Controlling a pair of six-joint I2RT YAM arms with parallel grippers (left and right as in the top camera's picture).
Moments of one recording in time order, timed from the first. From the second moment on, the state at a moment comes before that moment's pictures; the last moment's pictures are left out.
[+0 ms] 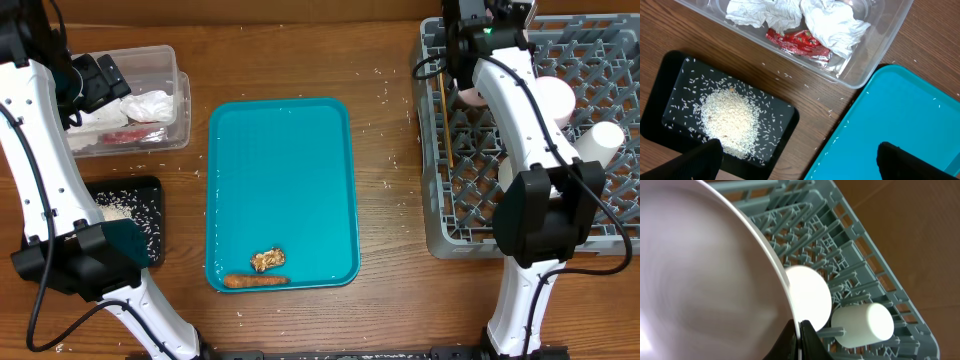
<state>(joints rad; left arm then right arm) 0.33 2.07 2.44 -1.65 -0.02 -0.26 0.14 2.17 2.04 -1.07 0.94 0.43</state>
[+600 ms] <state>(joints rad) 0.33 2.07 2.44 -1.65 -0.02 -0.26 0.14 2.14 2.23 -1.23 0.65 0.43</state>
